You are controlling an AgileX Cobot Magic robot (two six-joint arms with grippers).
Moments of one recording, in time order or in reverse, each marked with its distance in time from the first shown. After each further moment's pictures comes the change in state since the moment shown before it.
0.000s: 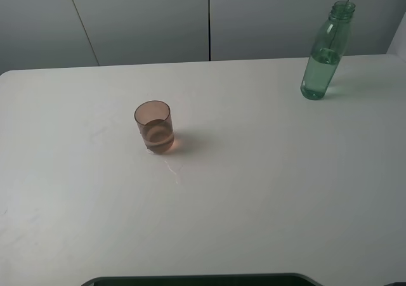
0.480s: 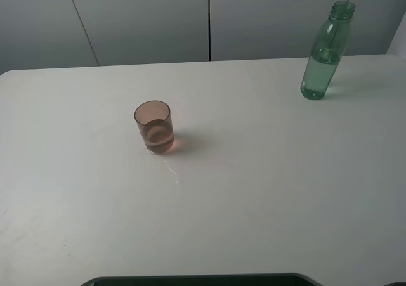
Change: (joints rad) left arm 0.000 0.000 0.000 0.000 0.000 0.000; right arm 0.000 0.000 0.000 0.000 0.000 0.000
